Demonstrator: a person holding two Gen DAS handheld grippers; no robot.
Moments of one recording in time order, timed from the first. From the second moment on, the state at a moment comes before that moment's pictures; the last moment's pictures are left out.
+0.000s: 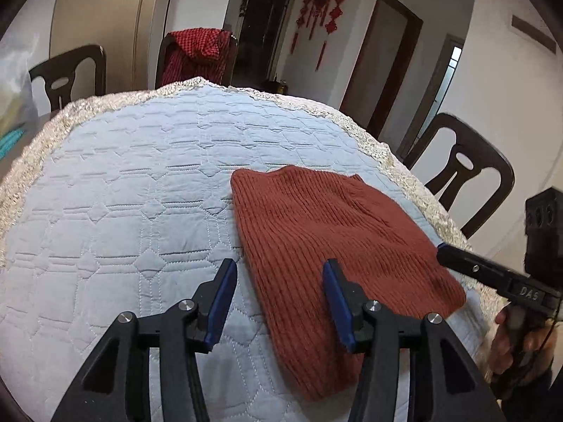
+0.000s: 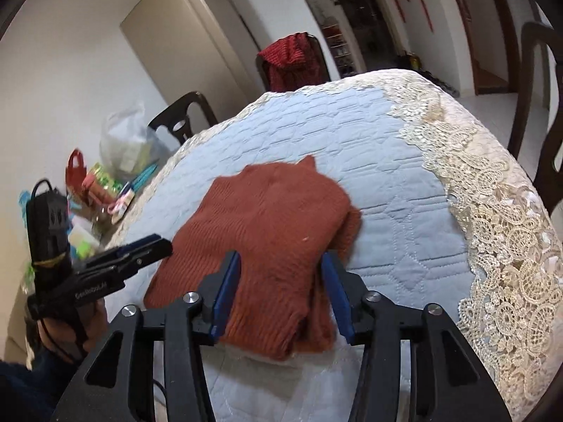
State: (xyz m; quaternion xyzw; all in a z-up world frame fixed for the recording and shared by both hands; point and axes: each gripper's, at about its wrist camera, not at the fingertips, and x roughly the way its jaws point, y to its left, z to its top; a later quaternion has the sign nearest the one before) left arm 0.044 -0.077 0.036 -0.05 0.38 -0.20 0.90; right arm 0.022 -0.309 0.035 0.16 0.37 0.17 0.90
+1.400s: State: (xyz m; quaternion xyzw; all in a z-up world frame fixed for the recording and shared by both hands) left arm 0.056 -0.074 0.032 -0.12 0.41 -0.26 0.87; right arm 0.059 -0.321 0.017 0.28 0.41 0.23 0.84
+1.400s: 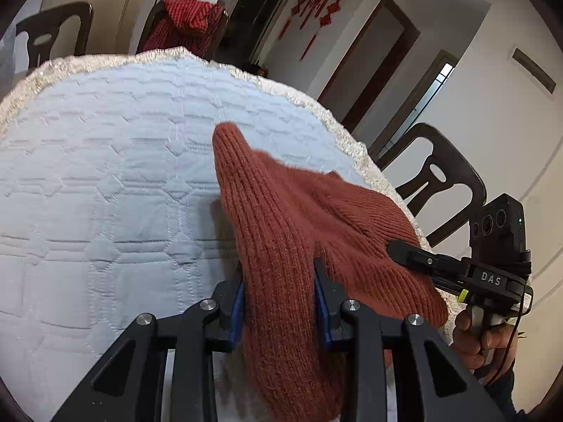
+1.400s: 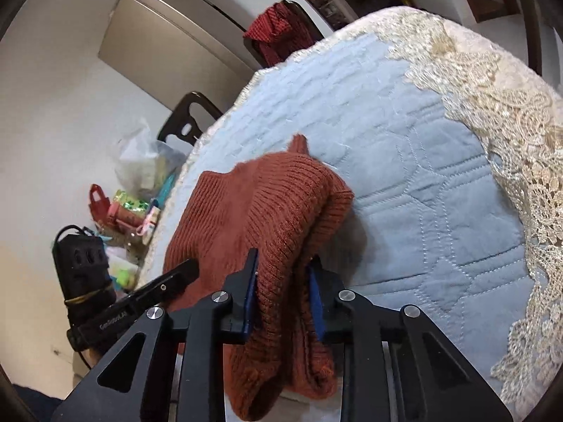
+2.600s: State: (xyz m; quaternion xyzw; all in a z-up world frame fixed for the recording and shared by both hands) left arm 0.091 0.113 0.030 -0.14 0.35 -0.10 0.92; right arm 0.157 -0.153 0.008 0.20 0.44 0.31 0.82
